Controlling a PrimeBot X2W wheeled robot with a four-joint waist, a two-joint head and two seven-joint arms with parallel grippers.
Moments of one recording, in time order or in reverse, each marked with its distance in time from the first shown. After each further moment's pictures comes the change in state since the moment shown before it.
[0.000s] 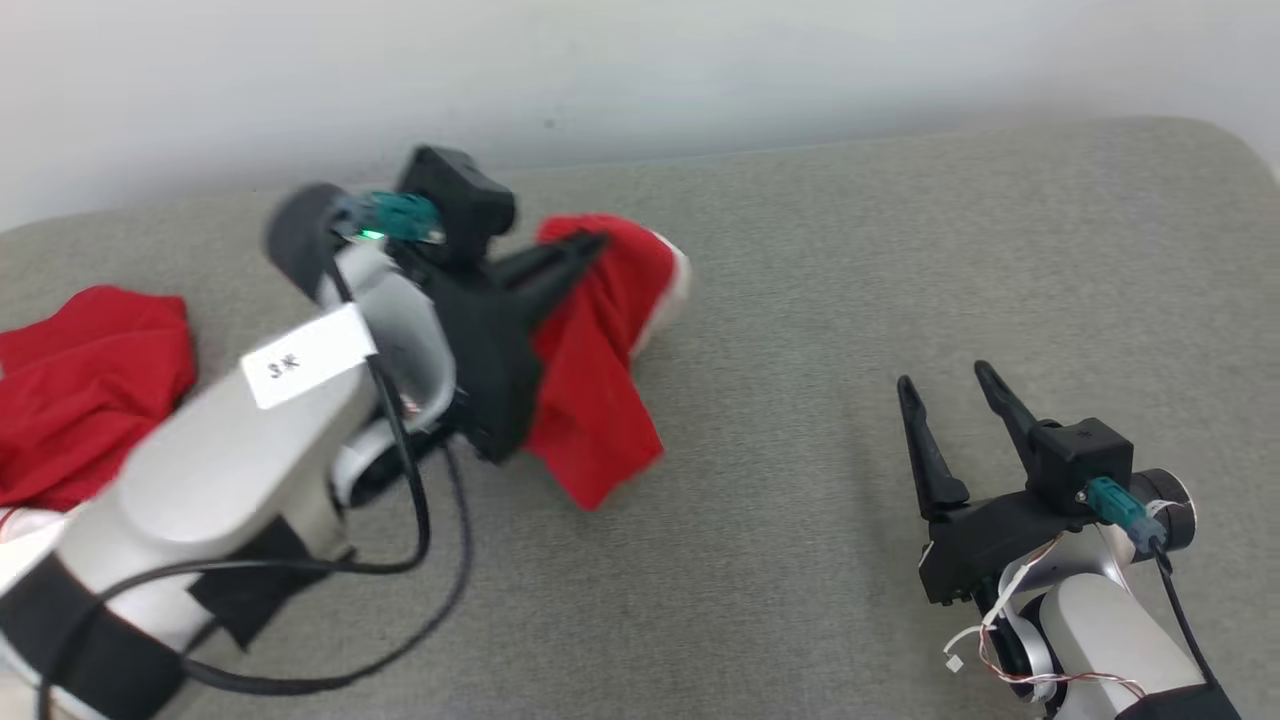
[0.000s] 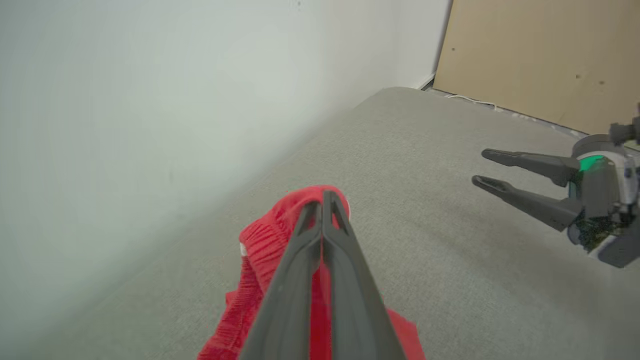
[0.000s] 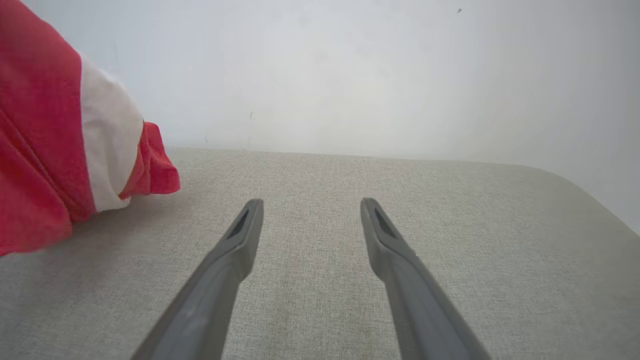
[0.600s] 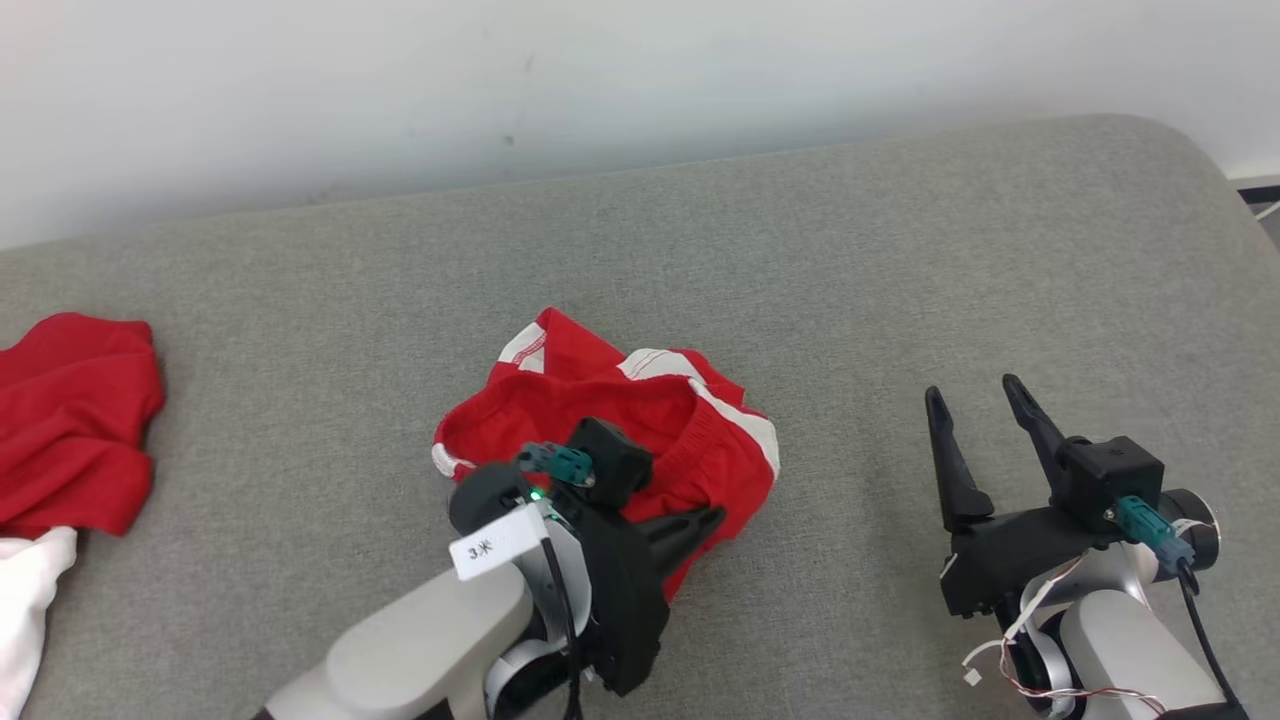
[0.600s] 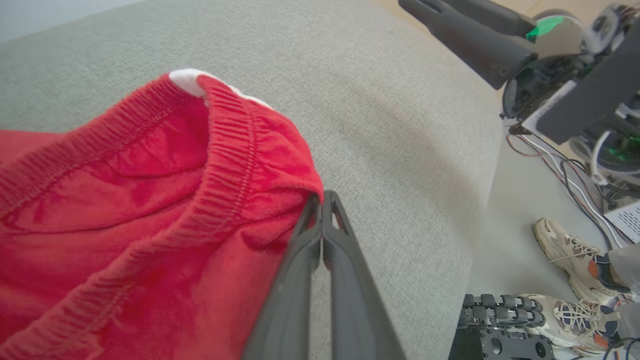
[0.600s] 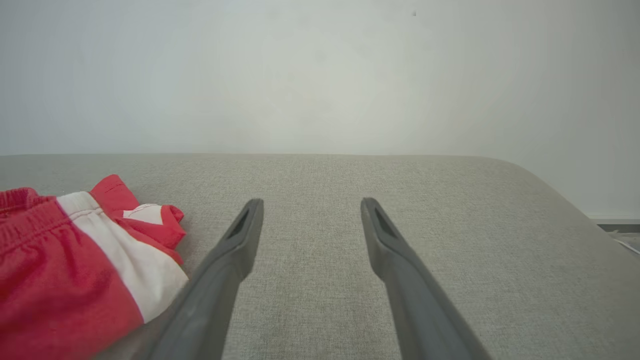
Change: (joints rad) left arm 0.268 -0.199 -0.167 0.114 -0.123 0.000 -0.059; right arm 0.038 -0.018 -0.034 -0.008 0.024 -0.001 -0.035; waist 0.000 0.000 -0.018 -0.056
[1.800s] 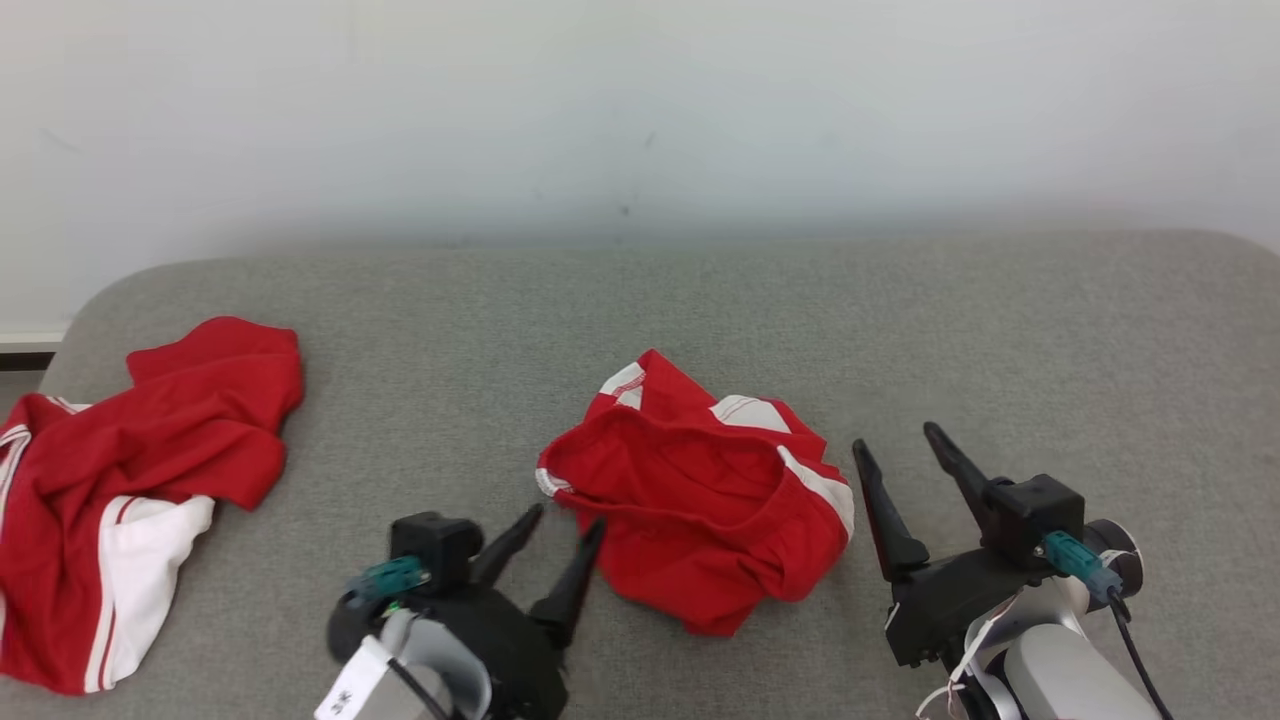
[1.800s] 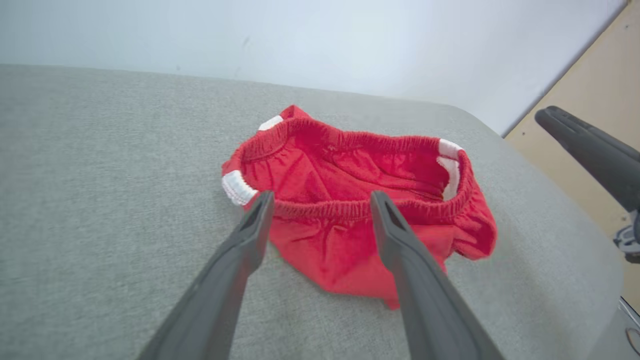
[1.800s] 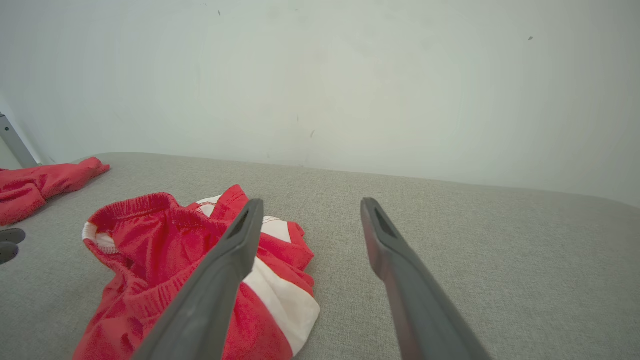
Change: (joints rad) left arm 0.241 0.020 0.161 0.083 -0.050 0.179 -0.369; right arm 0.010 0.048 0.079 0.060 0.006 0.050 -0.016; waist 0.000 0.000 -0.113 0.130
